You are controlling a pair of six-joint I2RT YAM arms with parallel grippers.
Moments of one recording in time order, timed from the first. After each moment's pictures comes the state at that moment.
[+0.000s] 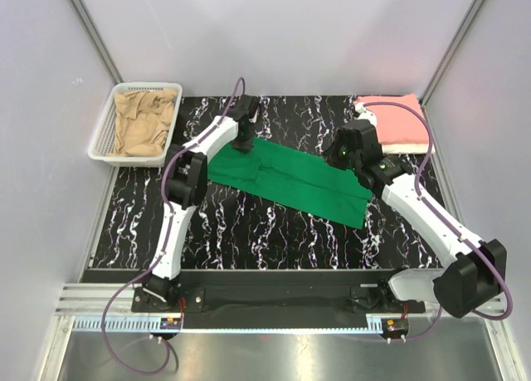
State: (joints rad) left arm -0.40 2.39 2.05 -0.79 -0.16 -0.21; right arm 0.46 1.28 1.13 -0.42 0.16 0.65
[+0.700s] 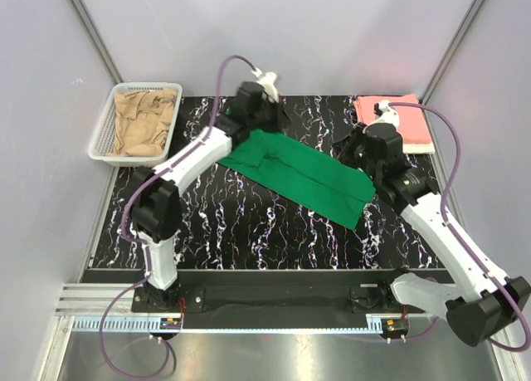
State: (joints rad) left arm -0.52 1.92 1.74 -0.23 0.24 -0.41; right arm 0.46 1.12 1.13 -0.41 0.19 0.68
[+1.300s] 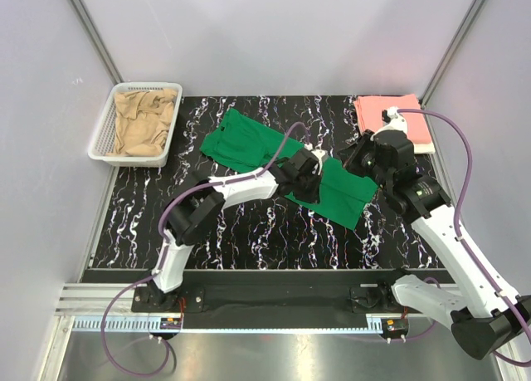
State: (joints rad) left arm -0.89 2.06 1.50 -0.24 0.20 -0.52; right arm 0.46 1.00 1.14 -0.53 0.16 0.70
